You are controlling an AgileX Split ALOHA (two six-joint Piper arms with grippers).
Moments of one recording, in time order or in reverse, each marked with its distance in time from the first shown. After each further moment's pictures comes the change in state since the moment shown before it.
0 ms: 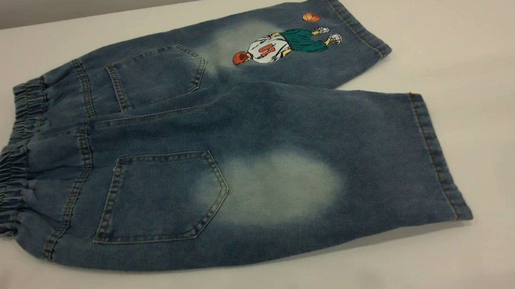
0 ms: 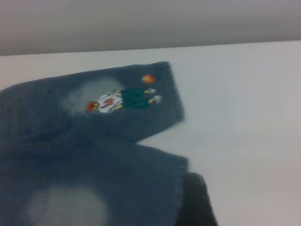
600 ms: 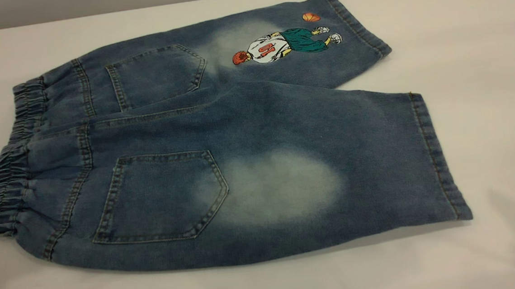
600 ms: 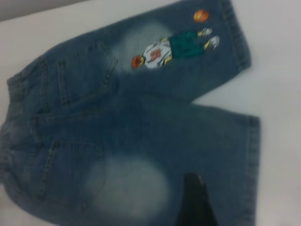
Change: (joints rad) left arm 0.000 0.600 0.000 -0.071 -0.078 -0.001; right arm 0.000 0.436 0.000 0.365 -0.105 -0.220
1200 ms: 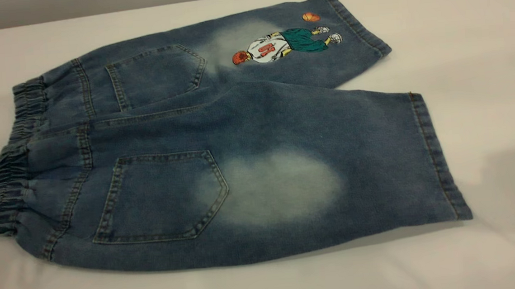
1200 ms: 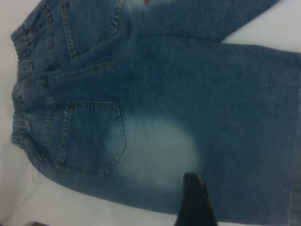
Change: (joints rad) left arm 0.002 0.346 0.000 0.062 -0.074 -0.094; right arm 0.076 0.329 0.028 0.280 -0.082 -0.210
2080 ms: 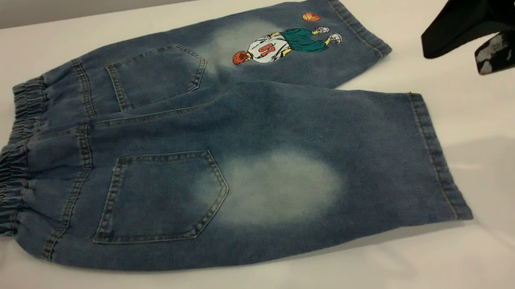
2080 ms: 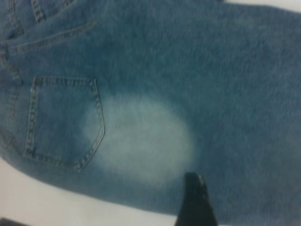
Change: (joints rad) left arm 0.199 0.219 0.001 0.045 -0.068 -0.070; right arm 0.173 0.188 0.000 0.039 -0.182 0.004
